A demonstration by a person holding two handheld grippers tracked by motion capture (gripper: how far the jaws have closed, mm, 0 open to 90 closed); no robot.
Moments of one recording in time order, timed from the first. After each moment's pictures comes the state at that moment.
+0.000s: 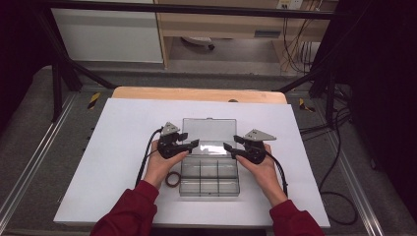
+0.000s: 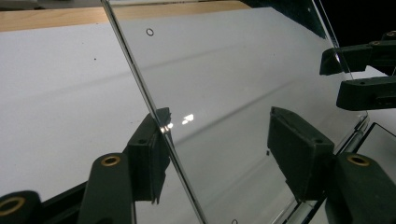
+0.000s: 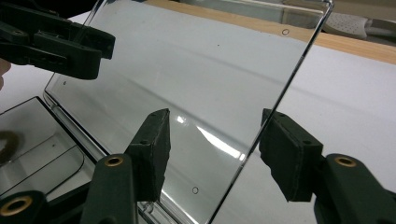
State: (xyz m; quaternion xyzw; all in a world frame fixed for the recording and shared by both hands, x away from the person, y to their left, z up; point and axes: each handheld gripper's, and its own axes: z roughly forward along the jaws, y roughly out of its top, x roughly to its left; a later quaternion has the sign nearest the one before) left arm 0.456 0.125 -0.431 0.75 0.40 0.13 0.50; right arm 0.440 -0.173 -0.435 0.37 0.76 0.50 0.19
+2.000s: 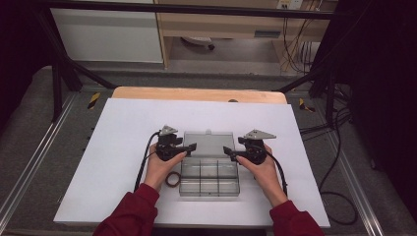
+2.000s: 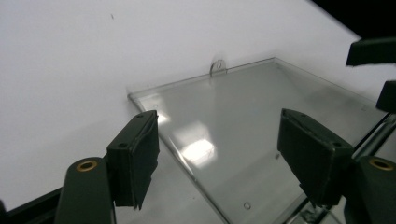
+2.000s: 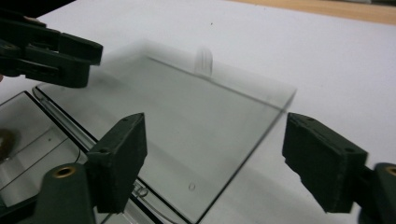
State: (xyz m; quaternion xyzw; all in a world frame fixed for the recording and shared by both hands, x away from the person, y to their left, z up) left arm 0.452 0.135 -0.441 0.74 0.45 0.12 0.49; right arm 0.442 -0.176 -0.437 0.41 0.76 0.48 0.17
